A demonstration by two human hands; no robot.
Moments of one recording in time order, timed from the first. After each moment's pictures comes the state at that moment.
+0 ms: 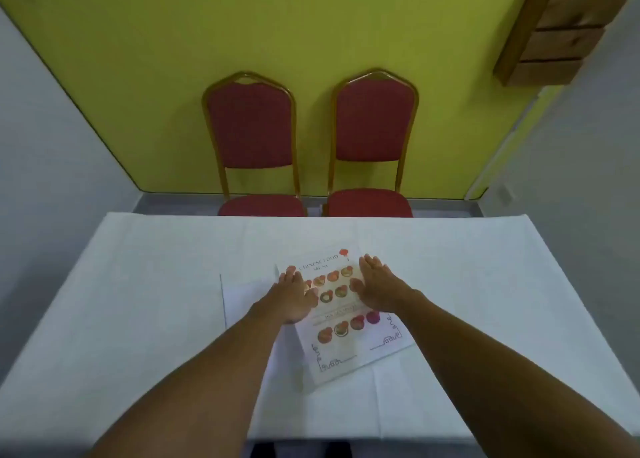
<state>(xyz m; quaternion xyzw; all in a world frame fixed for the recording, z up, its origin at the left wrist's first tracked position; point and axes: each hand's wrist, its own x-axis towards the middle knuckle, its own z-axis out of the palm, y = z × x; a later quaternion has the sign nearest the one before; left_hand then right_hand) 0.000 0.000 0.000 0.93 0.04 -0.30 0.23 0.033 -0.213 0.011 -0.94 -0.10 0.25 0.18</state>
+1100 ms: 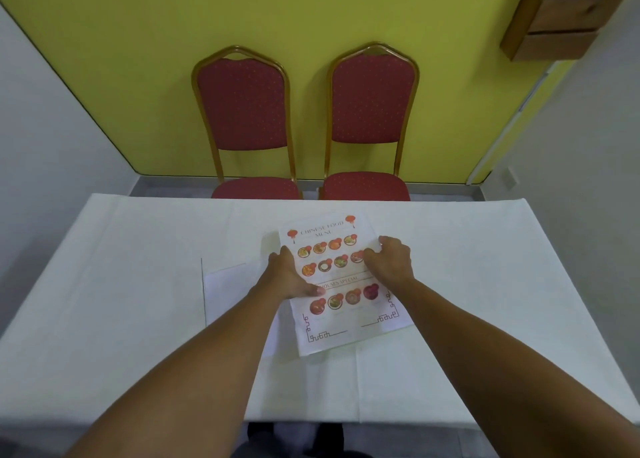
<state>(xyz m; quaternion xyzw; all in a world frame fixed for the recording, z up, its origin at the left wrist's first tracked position) 0.006 -0.039 0.014 0.89 0.16 -0.23 0.35 0.035 -0.247 0.023 -0.88 0.13 0.13 0.44</state>
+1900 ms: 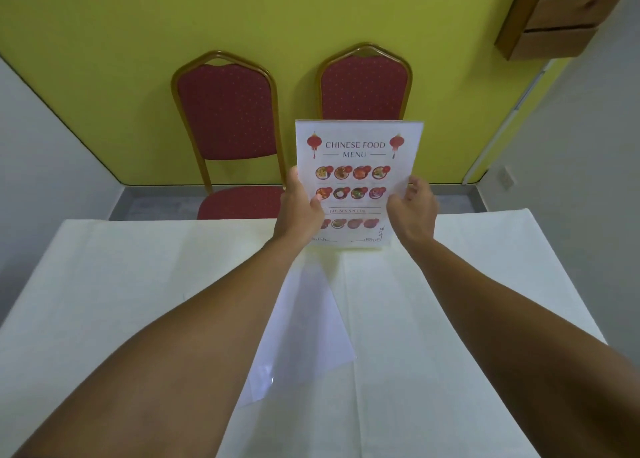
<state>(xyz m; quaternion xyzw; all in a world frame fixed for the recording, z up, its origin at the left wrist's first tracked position) 0.135 -0.078 0.082 0.87 0.13 0.04 0.47 0.144 -0.266 0.076 -0.80 0.17 -0.11 0.57</state>
